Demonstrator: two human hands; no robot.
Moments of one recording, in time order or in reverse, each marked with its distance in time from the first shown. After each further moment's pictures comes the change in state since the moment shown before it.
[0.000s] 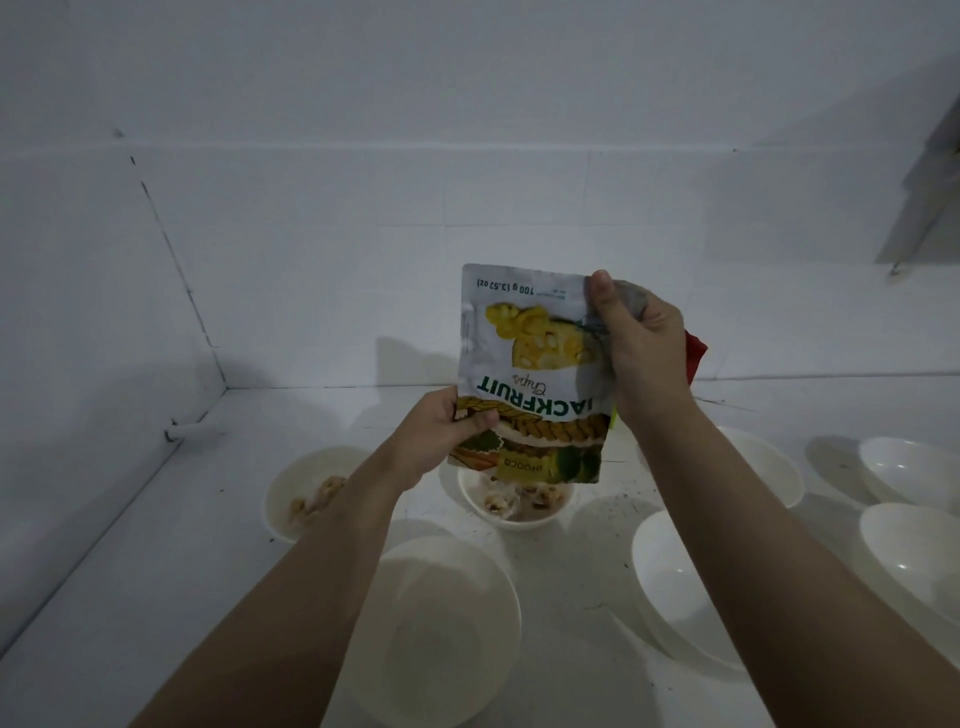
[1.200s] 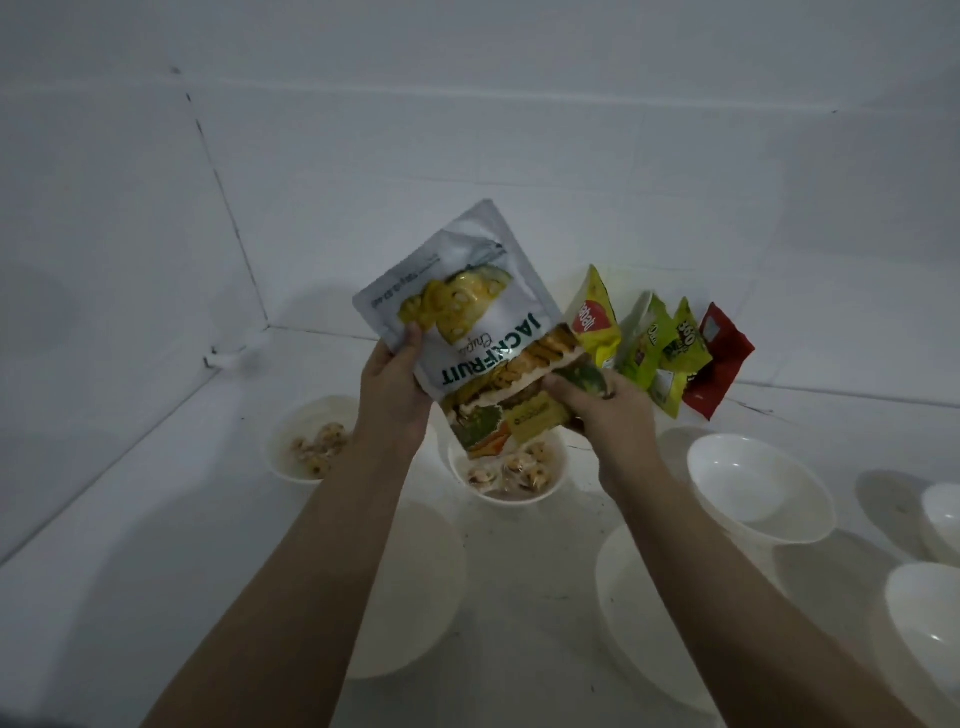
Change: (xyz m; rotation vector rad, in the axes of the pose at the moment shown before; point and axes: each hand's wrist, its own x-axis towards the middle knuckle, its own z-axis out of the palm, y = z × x) left_hand -0.003 0.013 0.033 -0.716 0.647 0.151; right_hand -0.015 0.073 -0.061 -0.197 -0.129 0.433
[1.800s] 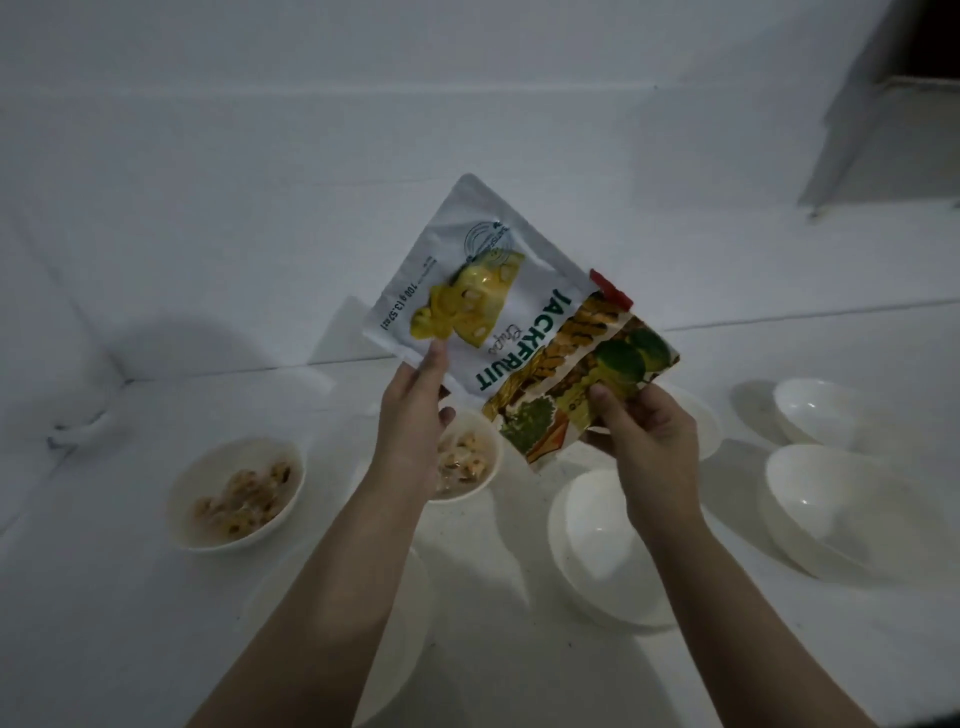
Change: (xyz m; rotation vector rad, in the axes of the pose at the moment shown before) left_hand -0.040 -0.036 0.049 0.363 -0.140 -0.245; right_hand -0.082 -0.013 -0.049 0.052 0.425 -0.203
